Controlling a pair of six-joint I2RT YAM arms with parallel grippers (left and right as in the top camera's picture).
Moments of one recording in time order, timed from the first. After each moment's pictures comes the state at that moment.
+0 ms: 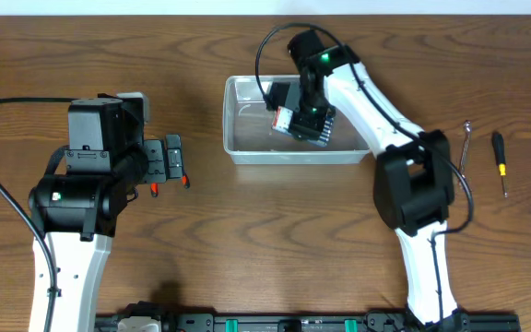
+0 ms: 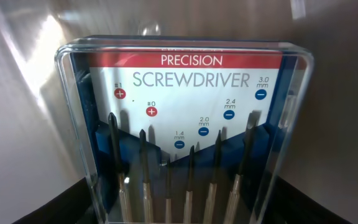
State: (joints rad) left arm -0.05 1.13 1.23 -1.02 0.02 -0.09; right arm 0.43 2.35 2.01 -1.11 -0.11 -0.85
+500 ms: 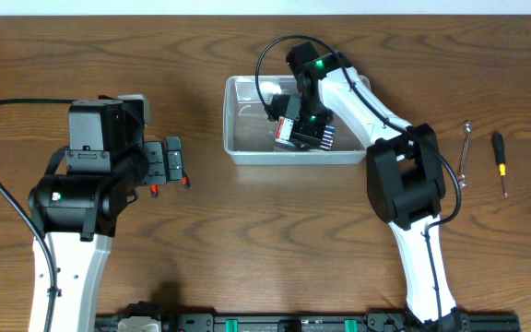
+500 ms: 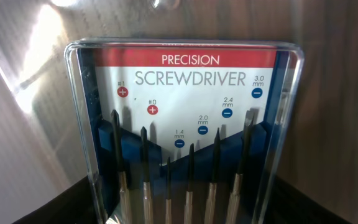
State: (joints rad) left arm -0.05 1.13 1.23 -1.04 0.02 -0.09; right arm 0.43 2.41 2.01 -1.14 -0.11 -0.86
